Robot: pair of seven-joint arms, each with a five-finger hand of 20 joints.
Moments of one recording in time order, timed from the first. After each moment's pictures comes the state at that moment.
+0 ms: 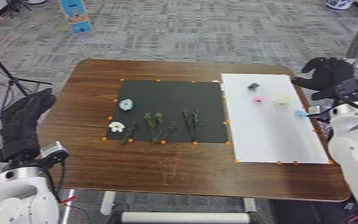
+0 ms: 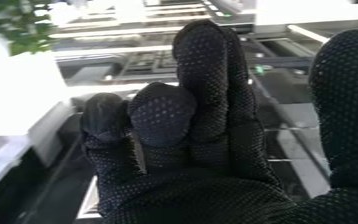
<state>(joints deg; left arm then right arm) 122.8 -55.2 -96.2 -119.0 55.4 33.1 20.5 -91.1 -48.9 91.3 -97.7 -137.0 10.5 4.7</state>
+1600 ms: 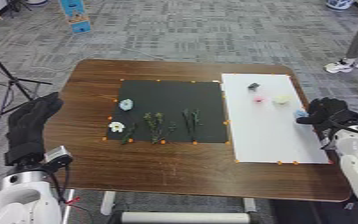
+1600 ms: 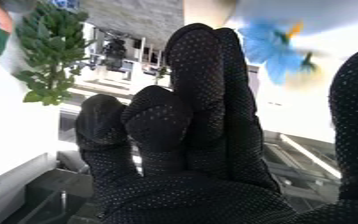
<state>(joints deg) 124.2 -56.4 -95.9 -120.1 55.8 31.0 20.1 -91.5 -47.0 88.8 -82.2 -146.1 2.5 -0.8</state>
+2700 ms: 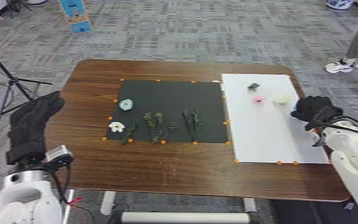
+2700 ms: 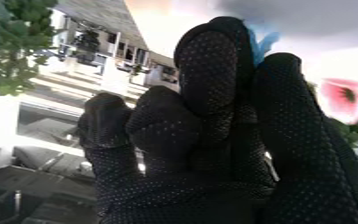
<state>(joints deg) 123.9 -56.6 -95.9 -120.1 55.8 30.3 20.0 -87.9 -45.6 83.2 -82.5 -149.2 2.0 -3.4</state>
